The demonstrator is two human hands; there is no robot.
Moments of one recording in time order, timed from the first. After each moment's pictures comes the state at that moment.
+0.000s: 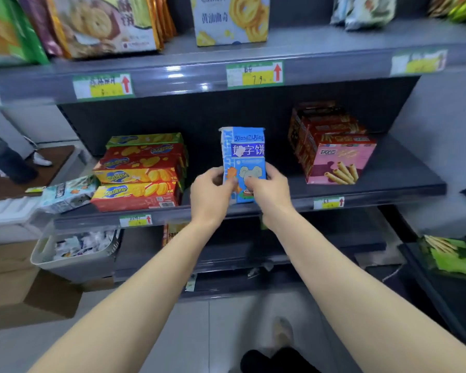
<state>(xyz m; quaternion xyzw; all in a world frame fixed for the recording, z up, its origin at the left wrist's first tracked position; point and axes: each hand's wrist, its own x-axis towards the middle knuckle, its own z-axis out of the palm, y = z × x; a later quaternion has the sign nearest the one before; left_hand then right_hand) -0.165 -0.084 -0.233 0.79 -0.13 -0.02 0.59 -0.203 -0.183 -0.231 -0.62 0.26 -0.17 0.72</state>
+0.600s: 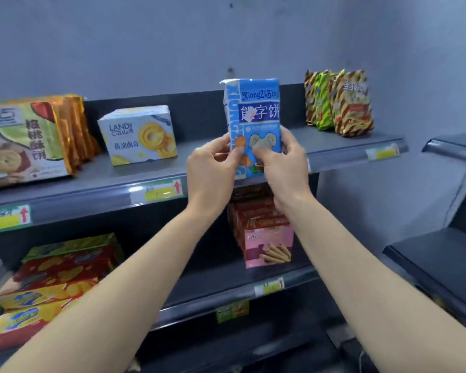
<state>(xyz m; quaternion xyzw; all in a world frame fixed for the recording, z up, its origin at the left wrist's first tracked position) -0.185 -0.260 -0.059 0.63 -0.38 0.08 0.67 -0.237 -0.353 -0.060 -0.62 0.12 -0.45 0.64</state>
